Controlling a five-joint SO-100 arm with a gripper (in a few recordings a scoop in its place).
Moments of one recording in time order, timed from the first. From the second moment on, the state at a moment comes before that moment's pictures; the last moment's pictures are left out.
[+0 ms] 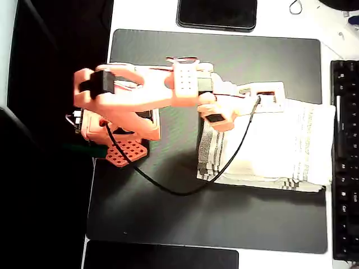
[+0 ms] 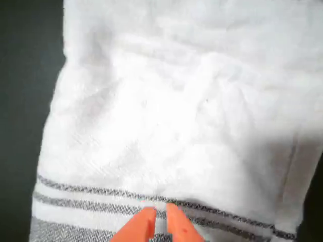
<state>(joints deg) -7.8 128.1 136.8 56.0 -91.0</state>
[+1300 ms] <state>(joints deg) -0.7 184.4 175.4 64.0 -85.9</state>
